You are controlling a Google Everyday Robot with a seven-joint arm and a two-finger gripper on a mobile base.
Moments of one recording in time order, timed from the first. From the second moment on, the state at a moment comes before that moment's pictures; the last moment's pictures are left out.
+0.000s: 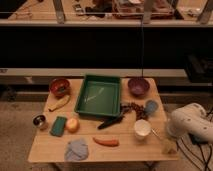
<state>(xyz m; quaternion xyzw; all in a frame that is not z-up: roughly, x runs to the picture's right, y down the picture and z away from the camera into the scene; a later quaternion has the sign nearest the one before) 0.328 0.255 0.766 -0.29 0.05 0.16 0.94</state>
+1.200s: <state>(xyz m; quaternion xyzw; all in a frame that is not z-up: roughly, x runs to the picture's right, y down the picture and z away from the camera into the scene) 0.323 0.280 0.797 -0.35 0.05 0.16 0.92</state>
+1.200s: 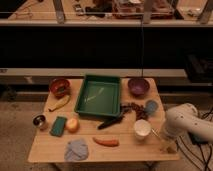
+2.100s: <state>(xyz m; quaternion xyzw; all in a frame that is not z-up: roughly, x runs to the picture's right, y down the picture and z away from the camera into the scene) 0.322 0.255 0.771 -0.33 0.06 0.16 0.93</state>
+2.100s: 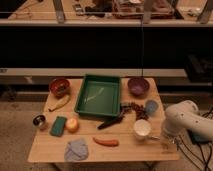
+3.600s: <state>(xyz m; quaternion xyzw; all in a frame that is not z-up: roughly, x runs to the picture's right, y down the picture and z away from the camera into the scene) 0.360 0.148 0.646 -0.26 -0.05 0.21 0.94</state>
